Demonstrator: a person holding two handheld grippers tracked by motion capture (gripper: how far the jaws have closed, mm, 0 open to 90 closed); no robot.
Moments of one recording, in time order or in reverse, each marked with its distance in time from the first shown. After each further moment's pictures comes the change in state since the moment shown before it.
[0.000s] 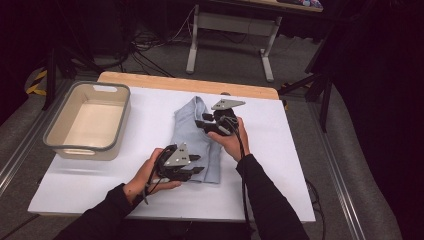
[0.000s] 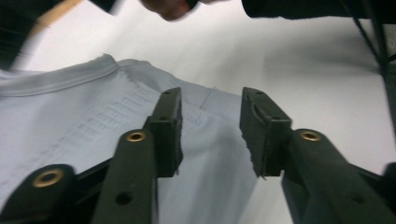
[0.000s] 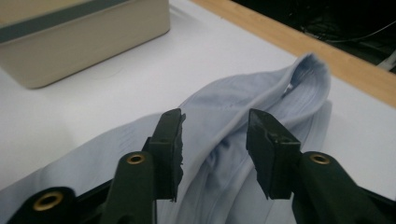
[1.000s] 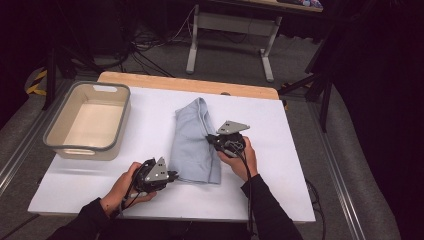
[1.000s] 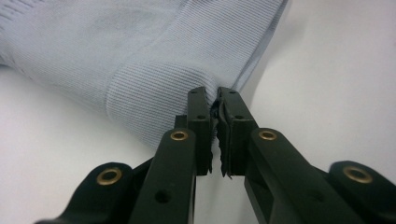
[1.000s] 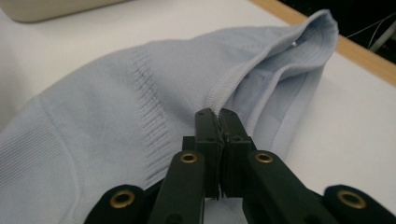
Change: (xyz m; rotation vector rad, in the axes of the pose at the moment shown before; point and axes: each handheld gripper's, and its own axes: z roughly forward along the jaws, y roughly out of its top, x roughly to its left) left arm -0.009 -0.057 -0.018 0.158 0.052 -0.014; right arm 0.025 -0.047 -0.026 0.028 -0.084 -0.107
